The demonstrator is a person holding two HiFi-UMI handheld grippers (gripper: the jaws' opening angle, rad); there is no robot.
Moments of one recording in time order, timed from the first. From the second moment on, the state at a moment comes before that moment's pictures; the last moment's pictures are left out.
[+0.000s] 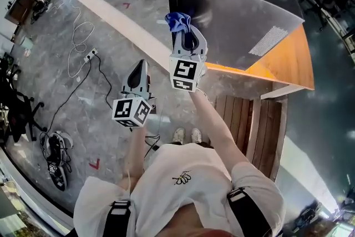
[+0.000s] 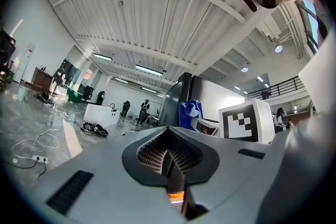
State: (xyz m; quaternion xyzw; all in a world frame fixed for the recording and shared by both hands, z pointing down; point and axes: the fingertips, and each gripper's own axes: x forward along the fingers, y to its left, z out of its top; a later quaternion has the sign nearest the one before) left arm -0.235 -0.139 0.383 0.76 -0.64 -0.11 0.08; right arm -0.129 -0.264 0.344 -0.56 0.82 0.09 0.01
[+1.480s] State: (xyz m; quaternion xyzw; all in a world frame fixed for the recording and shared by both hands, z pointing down) left arm -0.117 -0.161 0.382 0.83 -0.54 -0.10 0.08; right arm 0.184 -0.262 0.348 -0.76 0.64 0.09 -0.03
